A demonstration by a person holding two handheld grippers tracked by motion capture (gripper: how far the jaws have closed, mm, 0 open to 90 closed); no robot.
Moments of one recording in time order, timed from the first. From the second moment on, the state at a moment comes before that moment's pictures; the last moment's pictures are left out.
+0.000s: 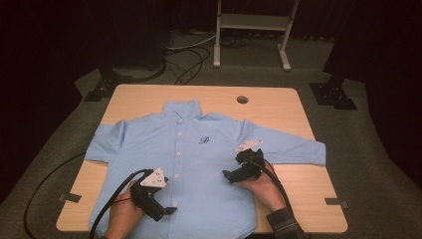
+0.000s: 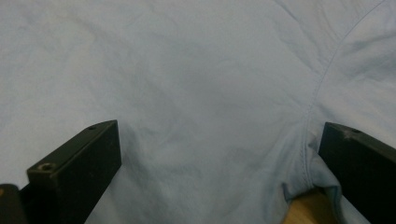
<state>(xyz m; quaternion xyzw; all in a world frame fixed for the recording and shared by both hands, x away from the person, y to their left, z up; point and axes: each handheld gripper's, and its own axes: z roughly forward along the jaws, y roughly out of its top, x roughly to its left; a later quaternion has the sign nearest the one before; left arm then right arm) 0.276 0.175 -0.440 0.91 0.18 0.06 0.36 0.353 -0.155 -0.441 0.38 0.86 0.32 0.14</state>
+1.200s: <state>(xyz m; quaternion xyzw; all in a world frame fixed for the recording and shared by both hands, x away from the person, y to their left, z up) 0.272 0.179 -0.445 0.91 0.17 0.07 0.38 0.350 -0.229 -0.419 0.42 0.83 0.35 0.14</state>
